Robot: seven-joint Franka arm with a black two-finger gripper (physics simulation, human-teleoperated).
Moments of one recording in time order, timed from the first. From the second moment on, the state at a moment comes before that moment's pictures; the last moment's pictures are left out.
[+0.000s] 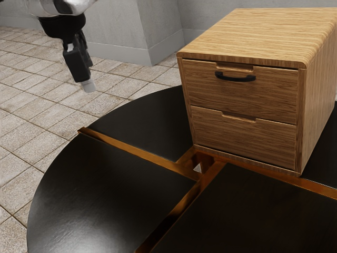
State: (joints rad) arm -0.12 0.00 0.12 -1.10 0.12 1.25 0.73
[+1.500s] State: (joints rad) arm -0.20 0.39 0.12 -0.75 -0.07 1.41 1.38
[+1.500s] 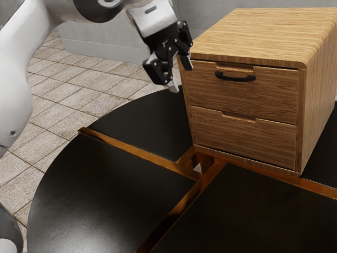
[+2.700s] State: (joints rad) arm -0.28 0.56 0.28 -0.75 -0.21 1.77 1.55
